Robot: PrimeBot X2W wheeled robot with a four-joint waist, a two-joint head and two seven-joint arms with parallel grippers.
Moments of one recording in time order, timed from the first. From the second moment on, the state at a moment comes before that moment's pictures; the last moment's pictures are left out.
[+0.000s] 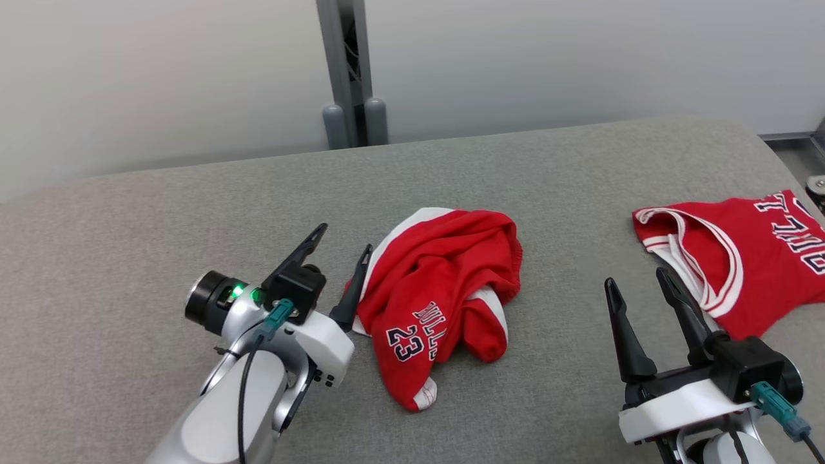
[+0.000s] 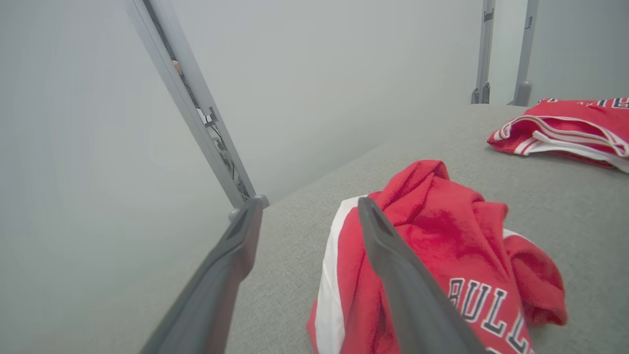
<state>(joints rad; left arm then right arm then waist) -0.53 0.15 -0.64 0.63 -0.28 0.08 -0.26 -0.10 -0.05 0.10 0.18 0.13 0.13 -0.26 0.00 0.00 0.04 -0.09</state>
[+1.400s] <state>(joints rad) -0.01 0.06 -0.13 0.16 -0.05 0.11 -0.26 -0.07 -0.08 0.11 0.41 0.10 0.13 -0.26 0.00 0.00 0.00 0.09</state>
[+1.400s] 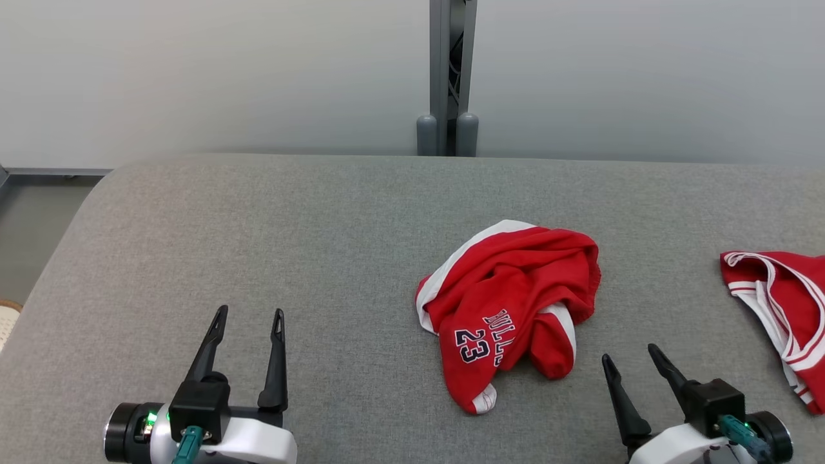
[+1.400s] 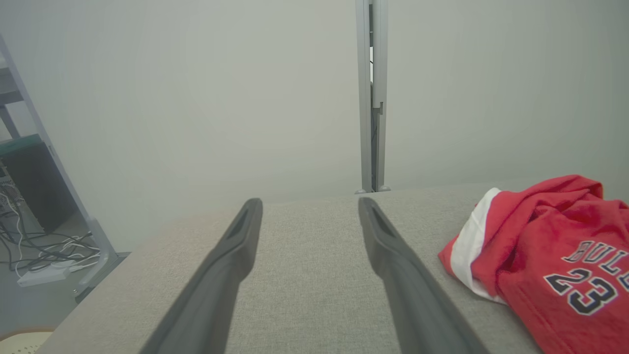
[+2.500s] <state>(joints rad) -0.06 0.05 -0.16 0.18 -0.07 0.11 -0.26 -0.27 -0.18 0.19 0.59 -0.01 0.13 -0.26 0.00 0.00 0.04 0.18</state>
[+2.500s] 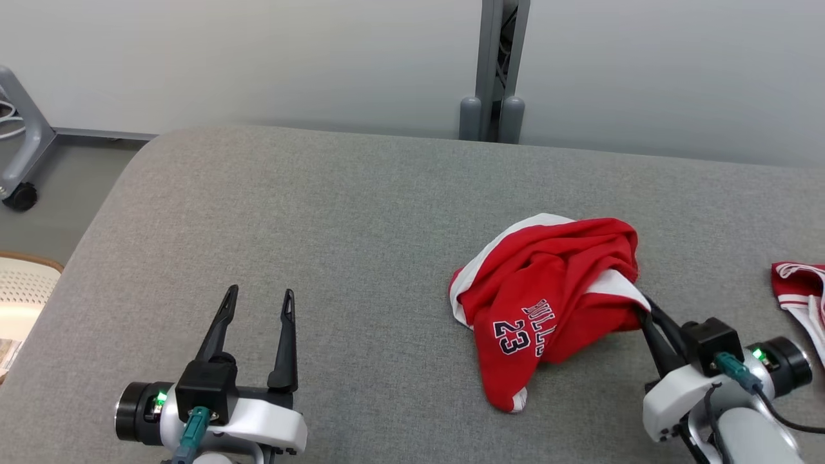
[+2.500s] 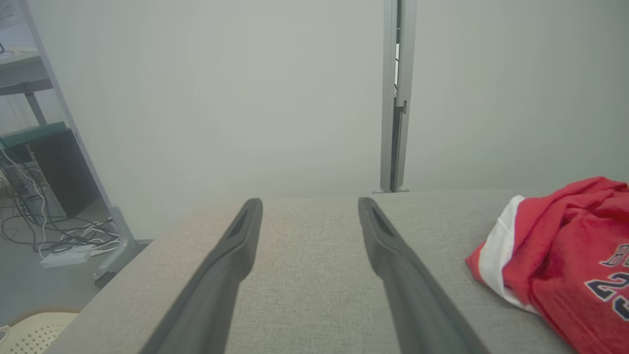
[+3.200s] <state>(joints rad) -0.02 0.05 -0.21 0.18 -0.11 0.13 -0.26 -0.64 -0.39 0.08 0.43 -0.21 0.13 -0.26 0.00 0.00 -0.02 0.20</state>
